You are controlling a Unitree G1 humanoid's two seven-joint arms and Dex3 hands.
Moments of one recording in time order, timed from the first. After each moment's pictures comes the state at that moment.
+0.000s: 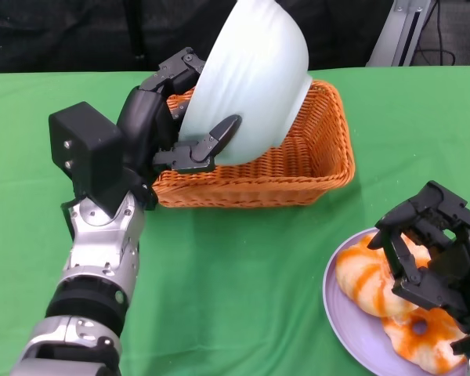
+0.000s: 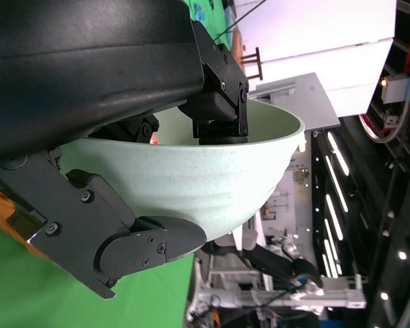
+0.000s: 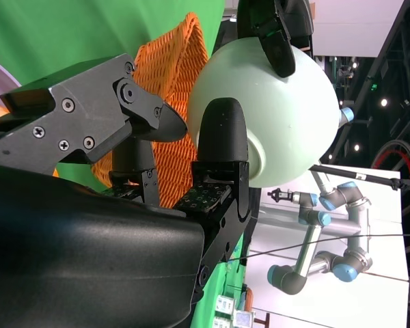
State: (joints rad) left arm -0.75 -0.05 0.09 0.88 -0.20 -0.48 -0.37; right arm 0.03 0.02 -0.05 0.10 0.18 -0.45 0.26
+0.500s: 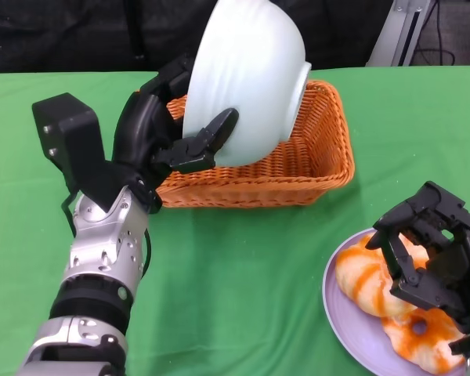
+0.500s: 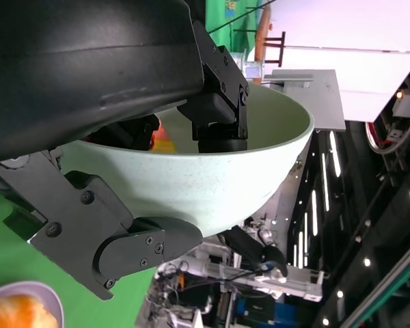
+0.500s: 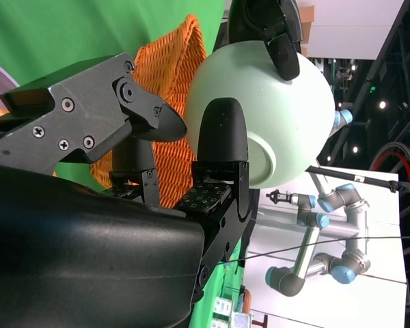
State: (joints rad) left arm -0.75 -0.08 0.16 0.84 -0.32 -0.27 -0.47; right arm 0.02 0.02 -0.05 0.11 0.18 -0.46 0.26
